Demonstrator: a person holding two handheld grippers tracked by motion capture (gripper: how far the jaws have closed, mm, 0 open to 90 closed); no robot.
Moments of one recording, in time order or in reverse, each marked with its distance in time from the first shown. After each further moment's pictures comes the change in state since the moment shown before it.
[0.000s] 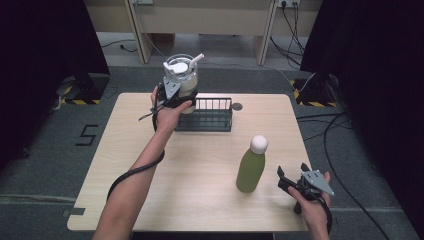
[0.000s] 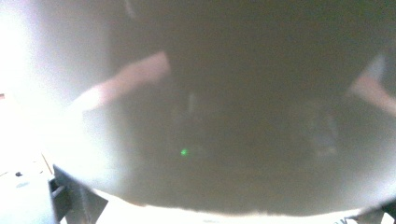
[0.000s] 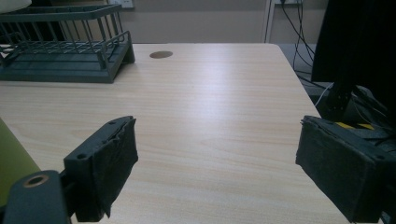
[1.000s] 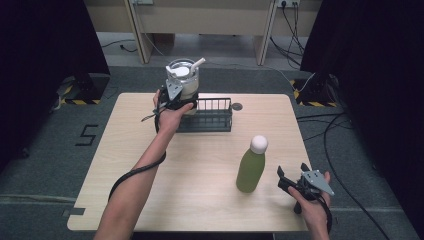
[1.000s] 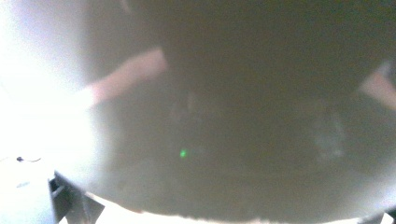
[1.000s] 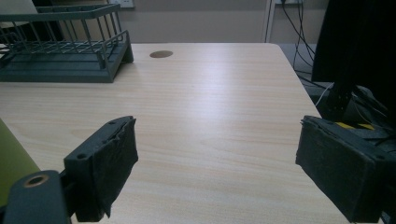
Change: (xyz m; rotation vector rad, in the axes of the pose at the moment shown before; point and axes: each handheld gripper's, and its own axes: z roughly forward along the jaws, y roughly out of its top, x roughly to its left) left arm -0.003 -0.015 0.007 0.066 0.008 -0.017; right arm 0.000 0.000 0.001 0.001 0.002 -0.002
